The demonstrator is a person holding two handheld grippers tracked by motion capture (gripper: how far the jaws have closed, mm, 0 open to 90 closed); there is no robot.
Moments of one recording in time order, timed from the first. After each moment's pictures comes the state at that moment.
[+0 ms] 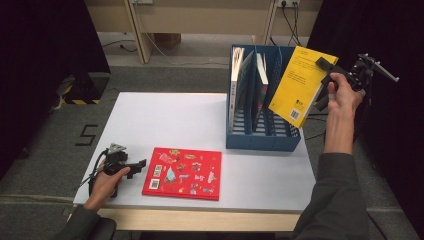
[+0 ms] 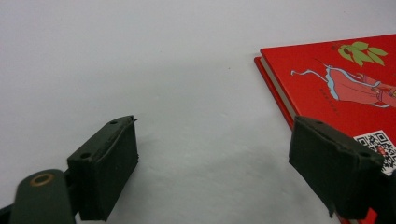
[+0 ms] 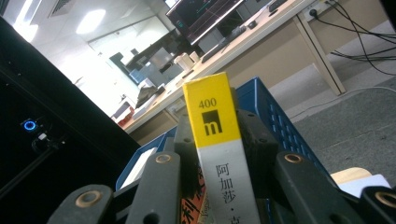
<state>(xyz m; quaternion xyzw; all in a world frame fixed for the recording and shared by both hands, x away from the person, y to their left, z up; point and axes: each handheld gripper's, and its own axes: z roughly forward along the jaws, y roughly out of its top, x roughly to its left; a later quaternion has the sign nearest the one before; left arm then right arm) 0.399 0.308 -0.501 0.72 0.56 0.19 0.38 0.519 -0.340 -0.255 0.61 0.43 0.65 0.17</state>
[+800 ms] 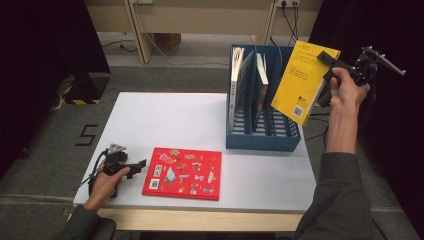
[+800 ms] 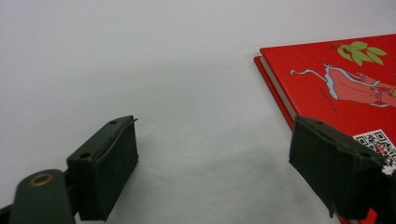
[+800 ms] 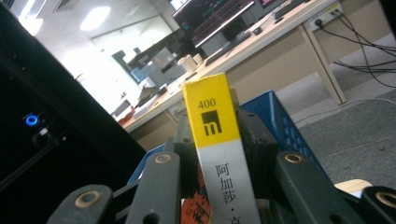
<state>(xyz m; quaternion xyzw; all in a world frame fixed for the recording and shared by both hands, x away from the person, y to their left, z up) 0.398 0.308 -0.501 0.71 0.56 0.19 0.38 0.509 -0.334 -0.232 0.60 0.44 0.64 0.19</state>
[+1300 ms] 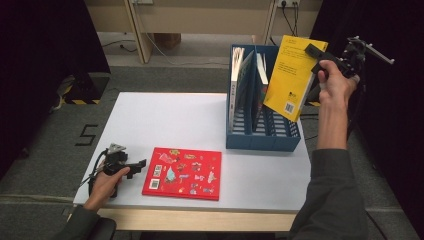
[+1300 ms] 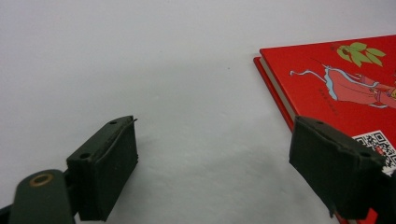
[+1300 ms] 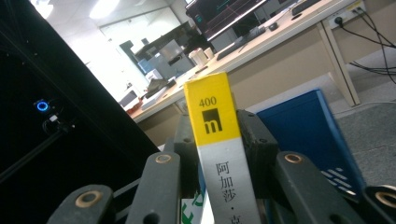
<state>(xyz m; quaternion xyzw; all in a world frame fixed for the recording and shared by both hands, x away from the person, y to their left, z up) 0.399 0.310 -0.501 0.72 0.56 0.19 0.38 0.513 -0.294 -0.212 0.58 0.46 0.64 0.18</state>
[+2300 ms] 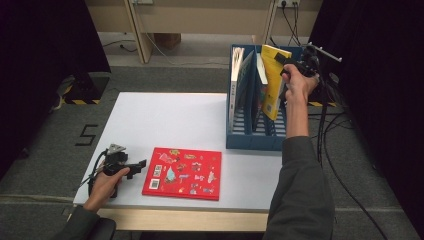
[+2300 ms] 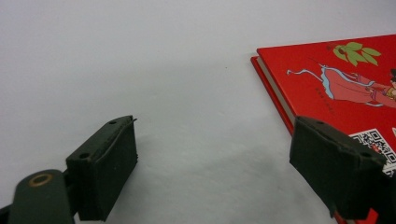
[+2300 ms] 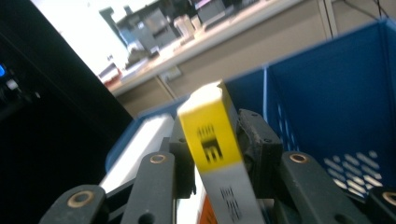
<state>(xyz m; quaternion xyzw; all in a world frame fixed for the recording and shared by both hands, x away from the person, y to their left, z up) 0.397 0.309 -0.501 0.71 0.56 0.19 0.38 0.578 -0.243 -0.268 0.60 0.52 0.58 0.19</state>
